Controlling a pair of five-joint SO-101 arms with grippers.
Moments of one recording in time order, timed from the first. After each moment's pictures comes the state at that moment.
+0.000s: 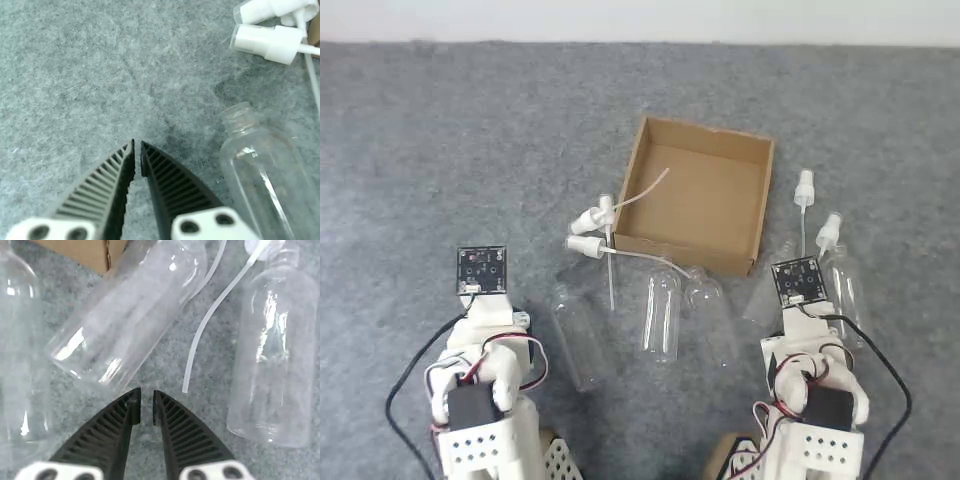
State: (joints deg) left arm -17.4 -103.4 97.0 72.2 -2.6; right arm 6.9 -103.0 95.0 74.8 20.1
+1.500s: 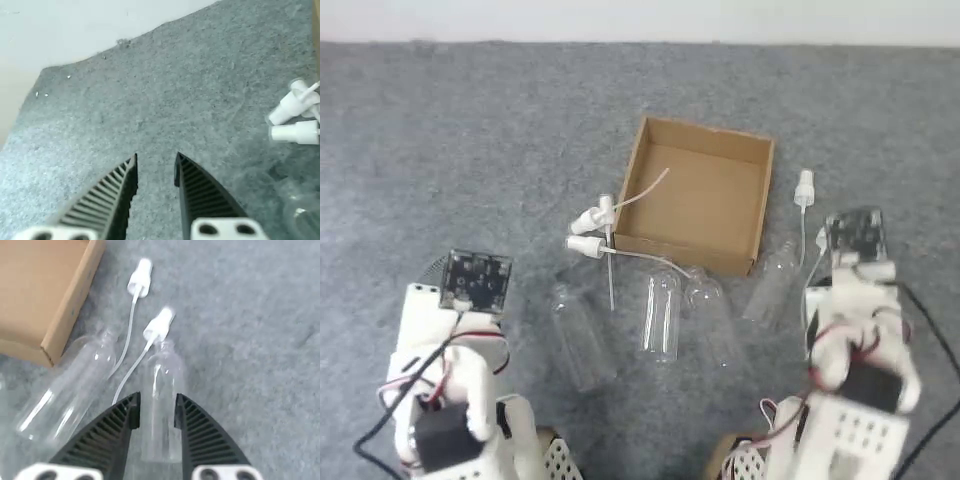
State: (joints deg) left arm -22.8 -96.7 69.8 71.2 -24.6; right arm 15.8 -67.5 58.5 68.1 23.3
